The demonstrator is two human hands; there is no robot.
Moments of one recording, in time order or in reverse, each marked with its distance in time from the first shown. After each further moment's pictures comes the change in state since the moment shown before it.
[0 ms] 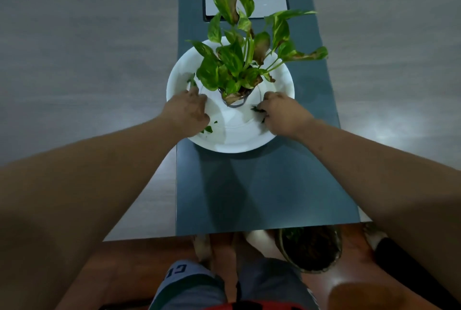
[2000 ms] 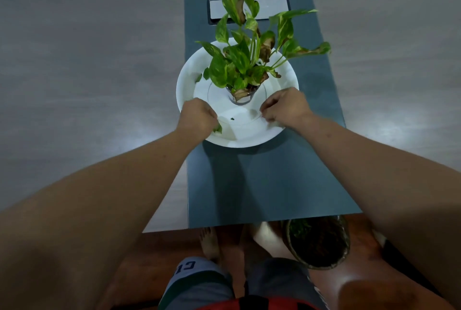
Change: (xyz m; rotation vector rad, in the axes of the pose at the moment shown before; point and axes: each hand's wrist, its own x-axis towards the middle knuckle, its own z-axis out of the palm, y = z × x) left_hand -0.023 0.011 0.013 -0.647 0.158 -0.275; right_hand -0.014 -0.032 -0.013 0.720 0.175 0.501
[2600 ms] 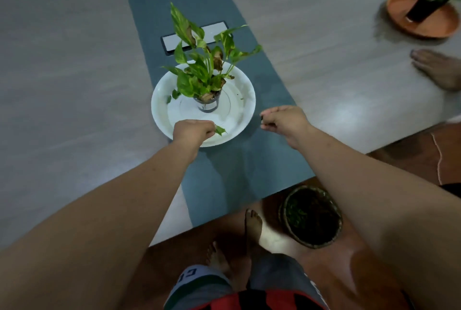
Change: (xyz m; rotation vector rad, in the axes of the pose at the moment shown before) left_hand -0.054 0.030 0.003 -0.642 -0.253 -0.245; right_hand -0.101 0.041 -0.020 0.908 0.252 0.246
